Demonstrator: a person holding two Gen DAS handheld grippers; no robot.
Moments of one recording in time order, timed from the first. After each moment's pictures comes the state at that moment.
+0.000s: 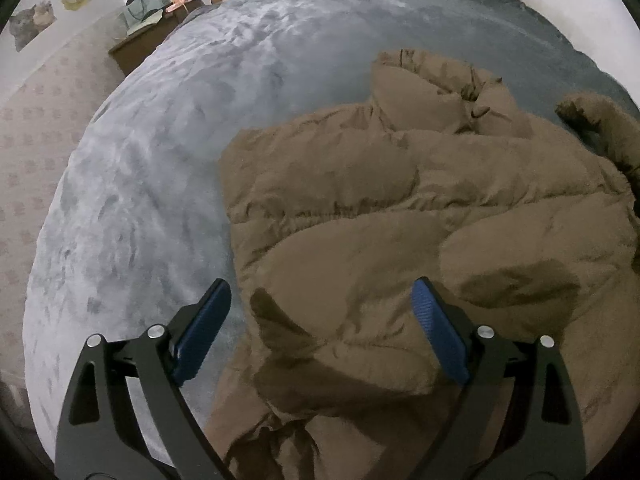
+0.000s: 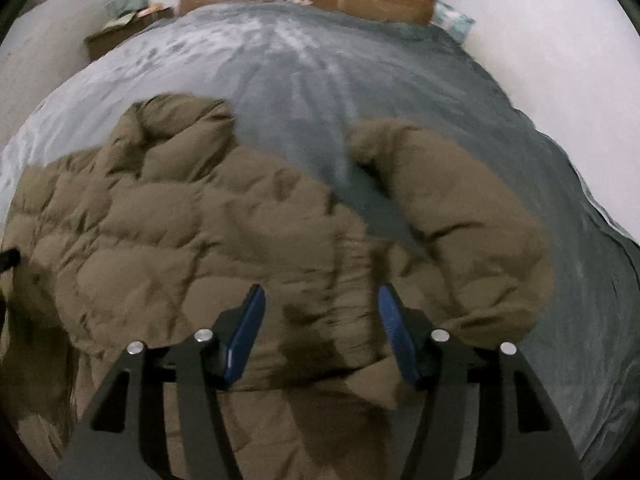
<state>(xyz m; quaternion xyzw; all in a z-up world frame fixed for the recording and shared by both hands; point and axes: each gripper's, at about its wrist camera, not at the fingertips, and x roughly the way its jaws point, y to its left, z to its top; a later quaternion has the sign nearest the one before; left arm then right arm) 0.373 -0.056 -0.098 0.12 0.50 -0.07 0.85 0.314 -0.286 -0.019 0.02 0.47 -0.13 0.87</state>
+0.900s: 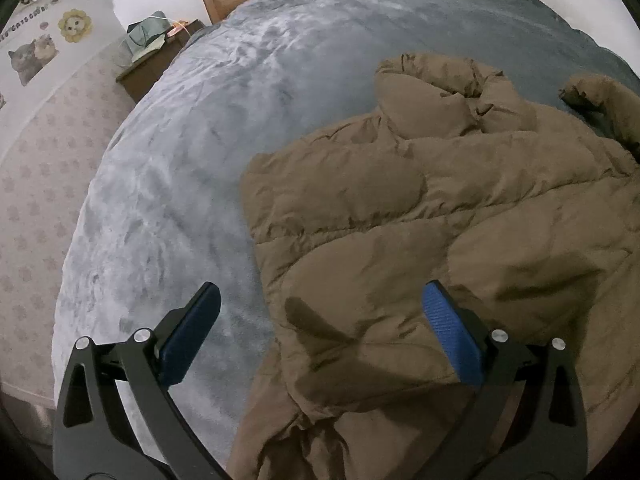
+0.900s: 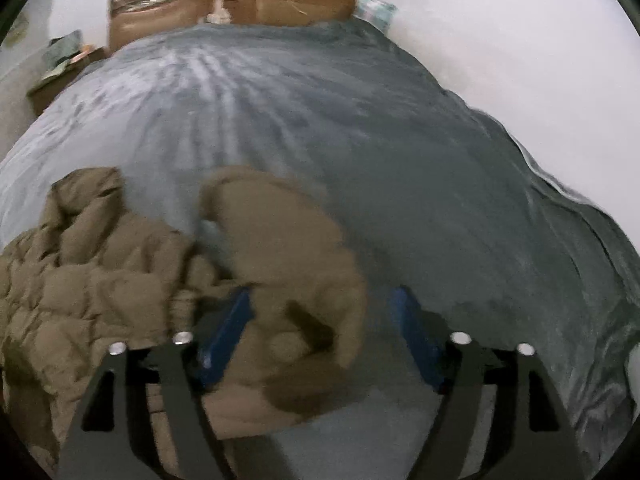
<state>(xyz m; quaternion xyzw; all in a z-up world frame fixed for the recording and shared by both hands) 0.367 -0.059 -0.082 0.17 0.47 -0.06 0.86 0.292 -0.433 0.024 0.08 0.45 -0.24 0.86</state>
